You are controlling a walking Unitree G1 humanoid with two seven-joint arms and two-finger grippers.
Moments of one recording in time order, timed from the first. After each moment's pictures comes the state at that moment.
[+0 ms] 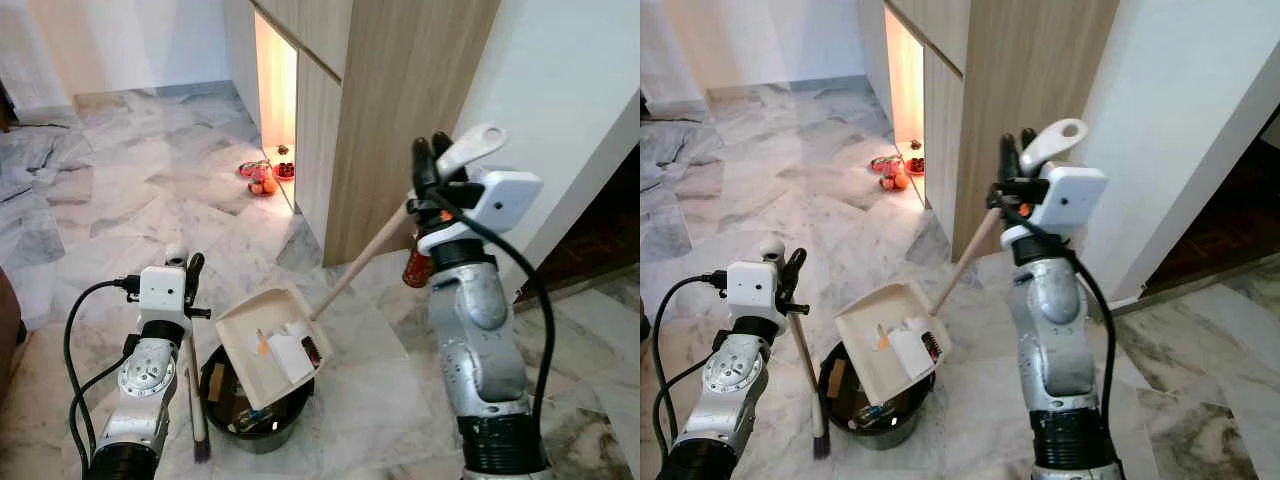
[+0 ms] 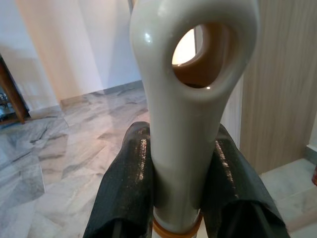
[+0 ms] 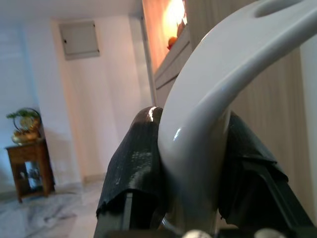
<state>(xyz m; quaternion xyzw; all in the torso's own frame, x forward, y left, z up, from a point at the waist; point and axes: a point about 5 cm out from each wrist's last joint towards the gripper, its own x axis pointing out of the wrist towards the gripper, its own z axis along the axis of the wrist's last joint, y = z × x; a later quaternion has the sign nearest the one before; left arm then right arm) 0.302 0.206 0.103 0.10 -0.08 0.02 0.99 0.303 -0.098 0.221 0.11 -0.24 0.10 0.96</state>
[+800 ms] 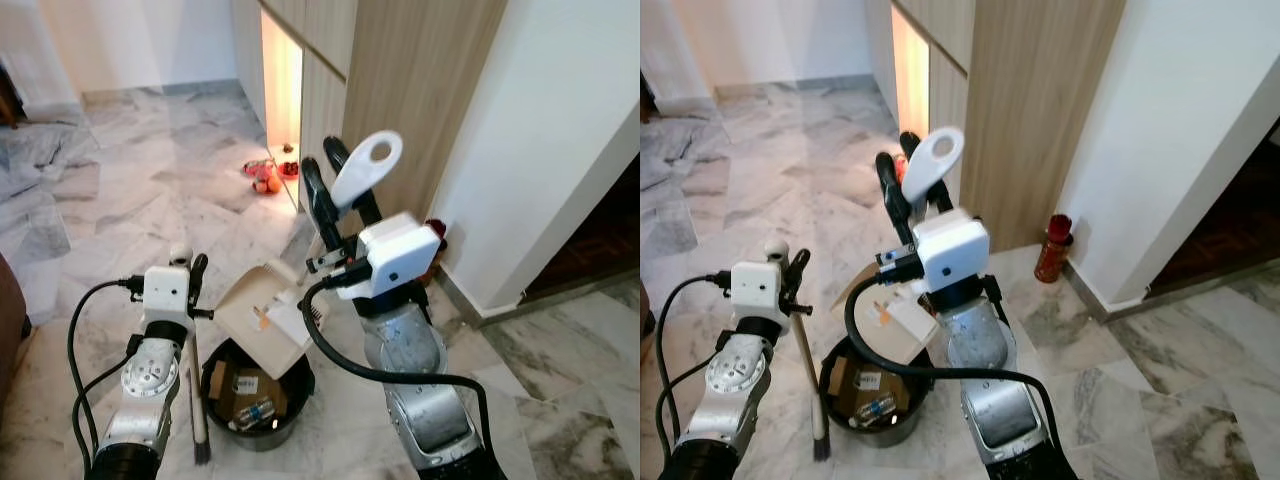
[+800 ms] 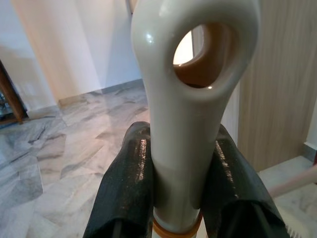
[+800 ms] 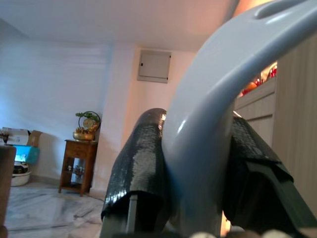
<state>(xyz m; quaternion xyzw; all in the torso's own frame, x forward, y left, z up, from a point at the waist) 0.303 0.203 0.102 0.11 -0.08 0.01 0.99 0.260 -0.031 0.219 0.00 -0.33 0.22 0.92</state>
